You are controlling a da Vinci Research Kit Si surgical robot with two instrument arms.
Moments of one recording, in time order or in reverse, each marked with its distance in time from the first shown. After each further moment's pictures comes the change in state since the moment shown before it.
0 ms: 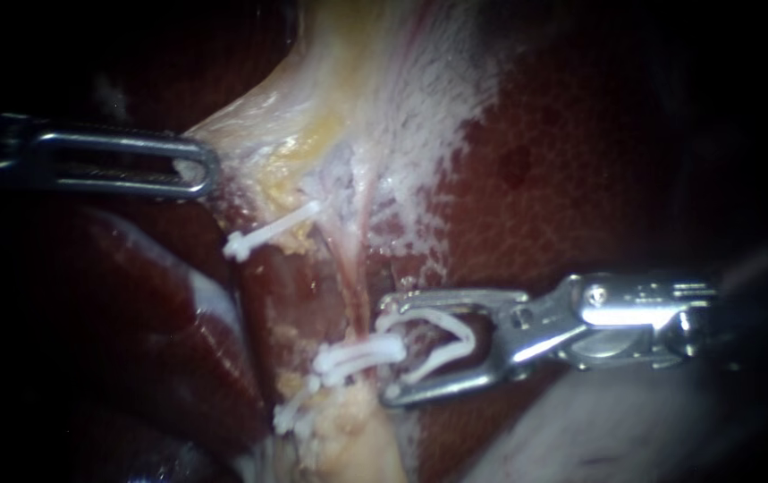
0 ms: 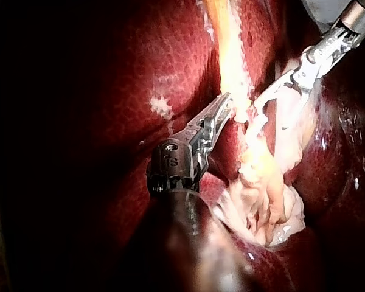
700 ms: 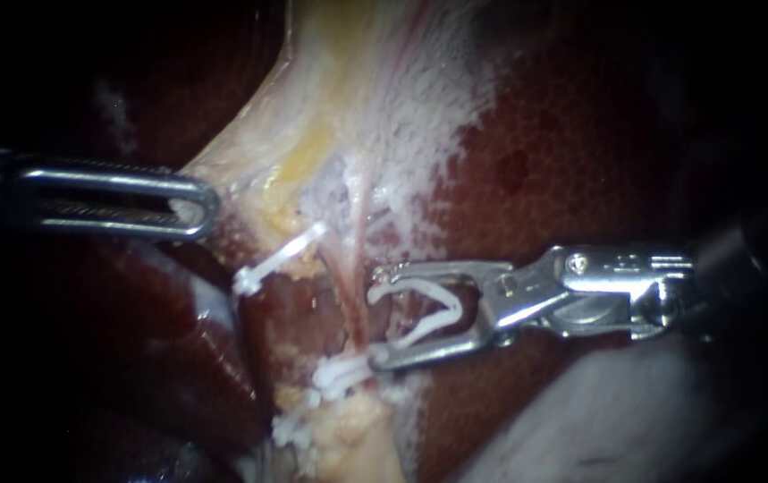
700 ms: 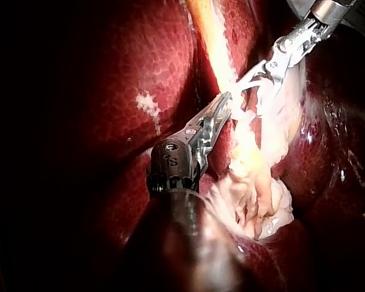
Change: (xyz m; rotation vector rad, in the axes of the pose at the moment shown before) right arm -0.001 0.003 0.000 -0.005 -0.001 0.034; left arm 0.000 -0.003 0.000 0.020 -0.002 0.009
